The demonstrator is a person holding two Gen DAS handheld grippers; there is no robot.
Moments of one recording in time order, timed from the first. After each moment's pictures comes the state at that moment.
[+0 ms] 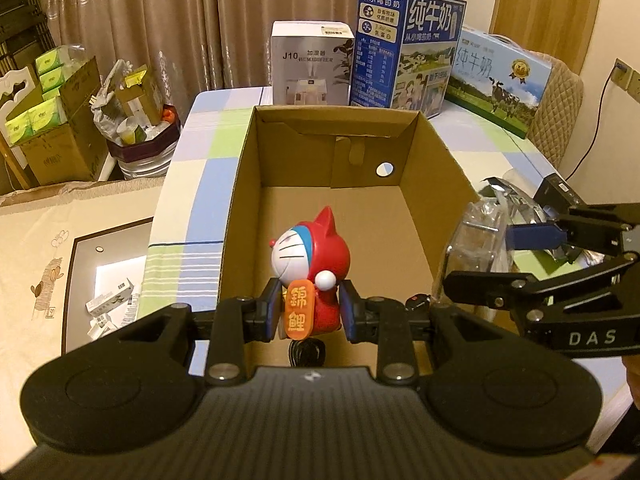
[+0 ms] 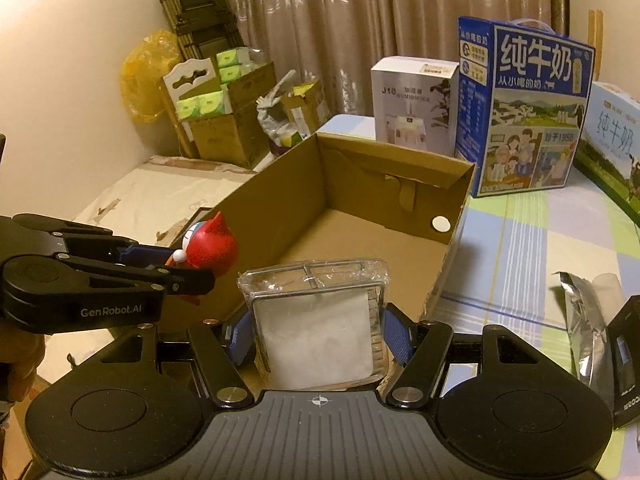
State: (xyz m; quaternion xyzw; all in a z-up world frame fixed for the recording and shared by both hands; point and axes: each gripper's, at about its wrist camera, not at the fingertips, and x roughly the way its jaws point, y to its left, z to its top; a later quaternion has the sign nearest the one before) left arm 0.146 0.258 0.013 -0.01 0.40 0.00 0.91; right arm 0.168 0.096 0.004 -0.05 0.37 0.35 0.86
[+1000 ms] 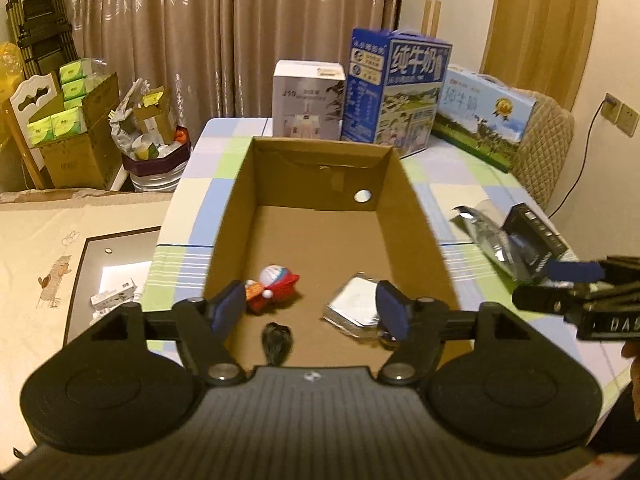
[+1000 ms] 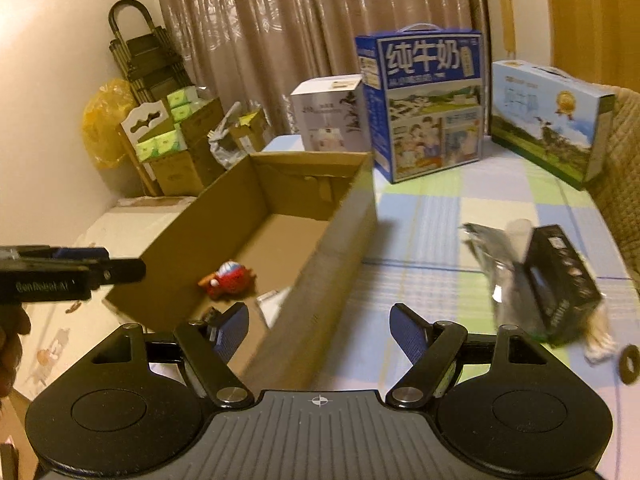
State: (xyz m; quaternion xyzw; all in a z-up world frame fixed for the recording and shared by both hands) left arm 0.079 0.220 0.055 -0.04 0.36 0.02 0.93; right arm 0.111 -0.009 0.037 0.01 0.36 0.28 0.89
